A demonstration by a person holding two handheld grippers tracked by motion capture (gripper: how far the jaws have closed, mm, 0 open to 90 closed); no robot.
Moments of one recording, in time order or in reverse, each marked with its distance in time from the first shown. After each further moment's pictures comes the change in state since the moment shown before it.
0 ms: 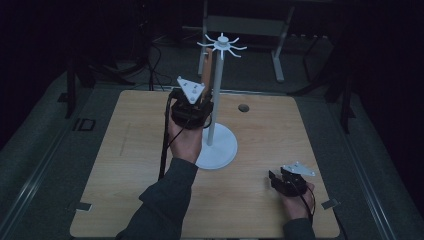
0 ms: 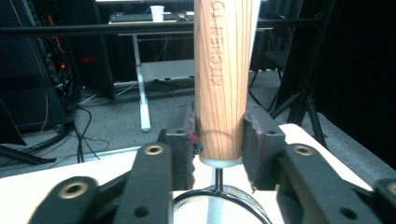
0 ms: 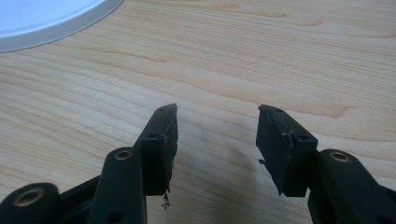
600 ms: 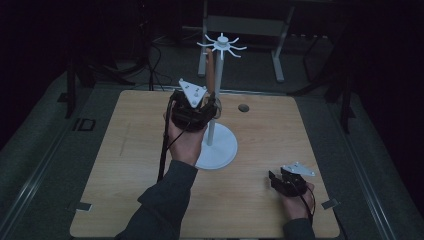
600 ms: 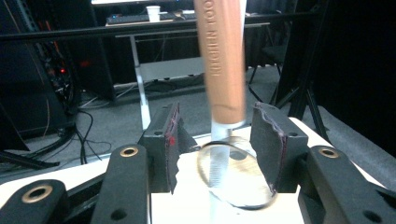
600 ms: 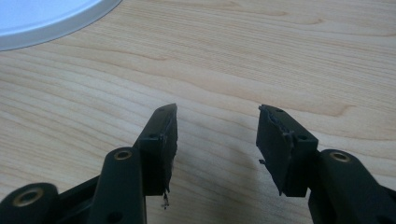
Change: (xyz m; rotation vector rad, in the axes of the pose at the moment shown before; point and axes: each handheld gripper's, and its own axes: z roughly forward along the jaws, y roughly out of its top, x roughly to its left) left arm -0.004 -0.002 -0.005 0.007 -0.010 0.049; right arm 0.000 0.000 0.000 0.004 -0.001 0.001
